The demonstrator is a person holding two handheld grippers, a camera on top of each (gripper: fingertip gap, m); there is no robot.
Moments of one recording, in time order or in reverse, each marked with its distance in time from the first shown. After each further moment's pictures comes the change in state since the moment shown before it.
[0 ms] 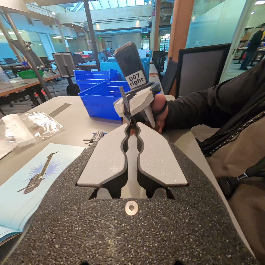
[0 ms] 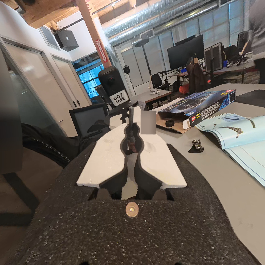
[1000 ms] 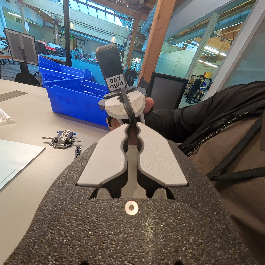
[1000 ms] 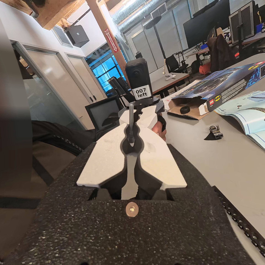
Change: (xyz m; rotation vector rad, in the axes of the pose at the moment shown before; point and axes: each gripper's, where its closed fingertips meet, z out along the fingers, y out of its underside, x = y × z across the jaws) left arm 0.010 0.005 0.005 0.095 0.206 -0.286; right arm -0.005 0.011 -0.006 -0.091 -0.094 0.145
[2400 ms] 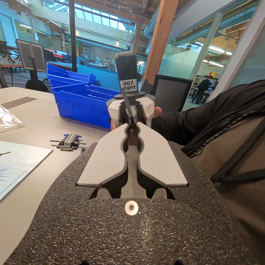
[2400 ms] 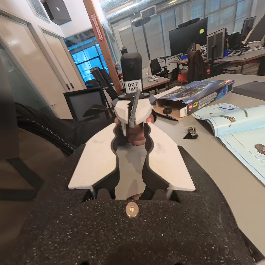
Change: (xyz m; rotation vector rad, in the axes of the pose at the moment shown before) left arm -0.001 -0.005 -0.003 0.019 -0.030 0.039; right arm 0.001 0.008 -0.012 -0.023 0.114 -0.195
